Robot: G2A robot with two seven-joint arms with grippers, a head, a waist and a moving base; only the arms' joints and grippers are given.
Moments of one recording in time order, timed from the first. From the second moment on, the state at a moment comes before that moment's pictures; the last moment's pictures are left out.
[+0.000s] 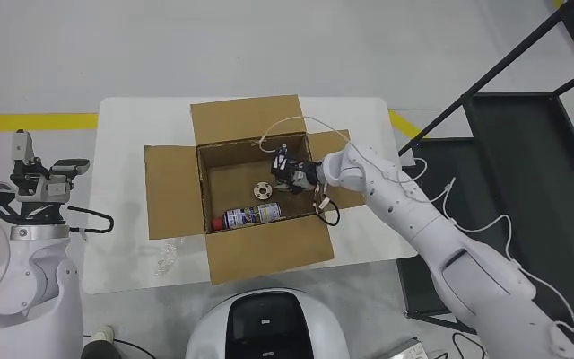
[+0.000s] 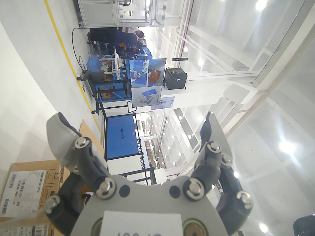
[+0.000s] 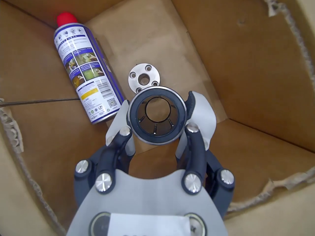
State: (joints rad) left arm 1.55 -1.22 -1.83 -1.81 -0.42 -0.19 -0.24; right arm -0.65 -1.21 0.68 -1.01 -0.98 -0.76 0.51
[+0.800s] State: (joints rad) left arm 1.55 -1.22 -1.83 -1.81 -0.42 -0.19 -0.24; right arm -0.52 -1.32 0.58 -0.76 -1.04 -0.81 0.35
